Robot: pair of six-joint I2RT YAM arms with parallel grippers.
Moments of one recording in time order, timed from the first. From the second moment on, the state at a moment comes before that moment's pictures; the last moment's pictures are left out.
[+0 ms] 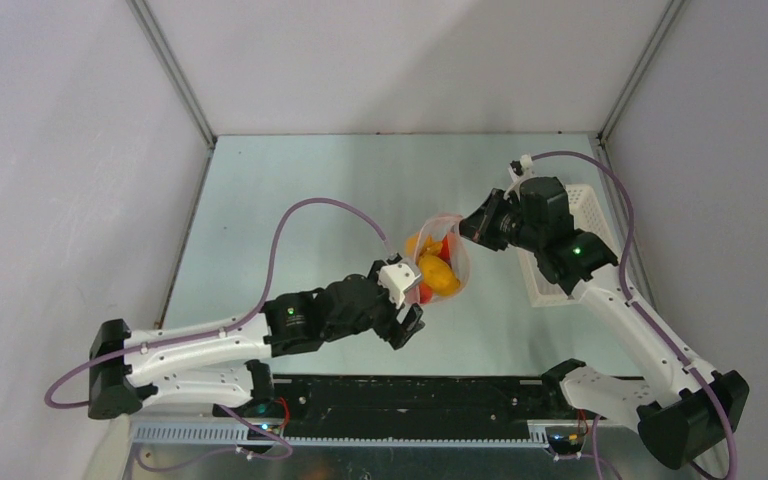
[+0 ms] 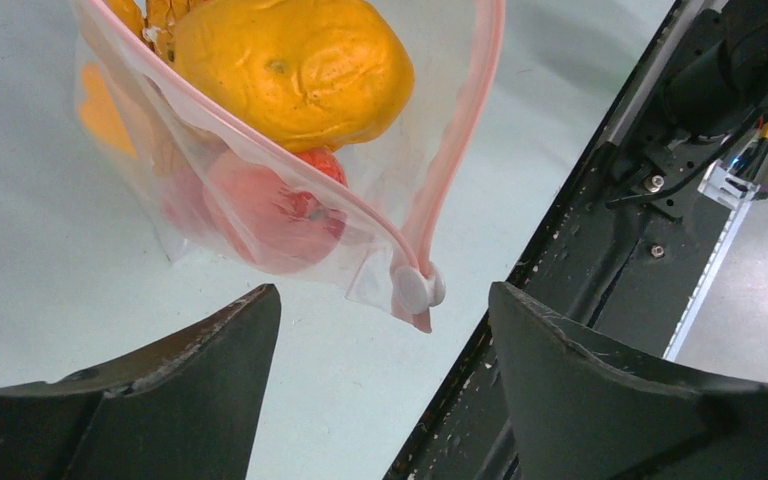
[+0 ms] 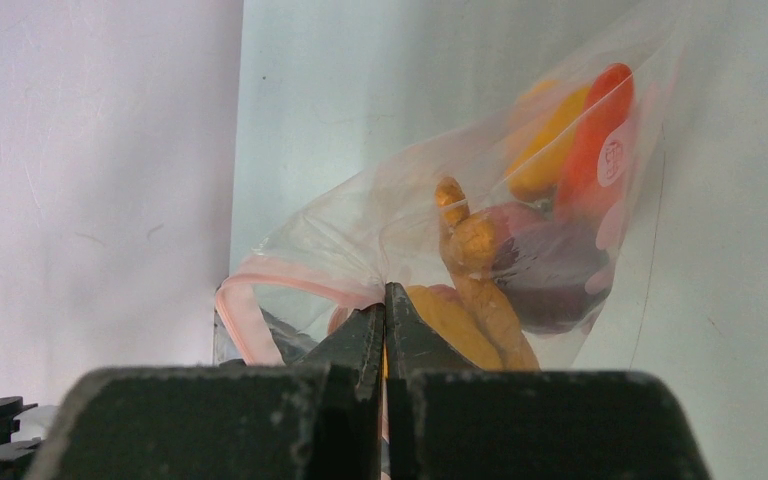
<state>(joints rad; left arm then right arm) -1.24 1.04 0.81 -0.26 -0.19 -0.20 0.47 1.07 1.05 -0.46 -0.23 0.81</state>
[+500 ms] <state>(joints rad) -1.28 1.21 0.89 -0.25 -0.34 -0.20 0.48 1.03 1.03 -0.44 -0.19 0.84</state>
